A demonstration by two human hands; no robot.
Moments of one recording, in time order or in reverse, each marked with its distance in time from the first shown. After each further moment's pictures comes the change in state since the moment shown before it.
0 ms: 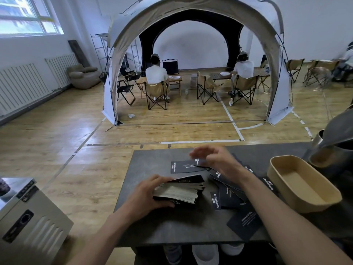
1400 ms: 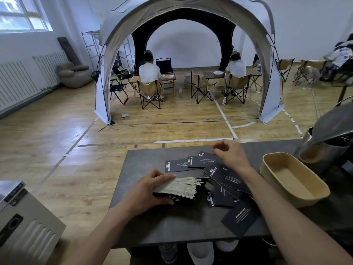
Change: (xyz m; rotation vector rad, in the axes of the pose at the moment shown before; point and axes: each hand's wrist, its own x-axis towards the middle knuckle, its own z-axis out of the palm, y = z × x) left_hand 0.018 -0.007 0.009 0.011 -0.082 0.023; right_hand -0.008 0.004 -0.042 -0.568 0.553 -0.018
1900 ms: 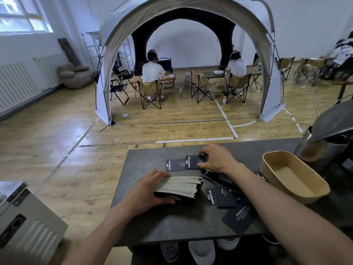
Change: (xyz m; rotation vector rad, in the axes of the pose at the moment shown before) left_hand -0.003 0.012 -0.006 0.046 0.003 -0.080; right_hand 0.016 -0.006 0.034 -0.847 -0.305 -0.260
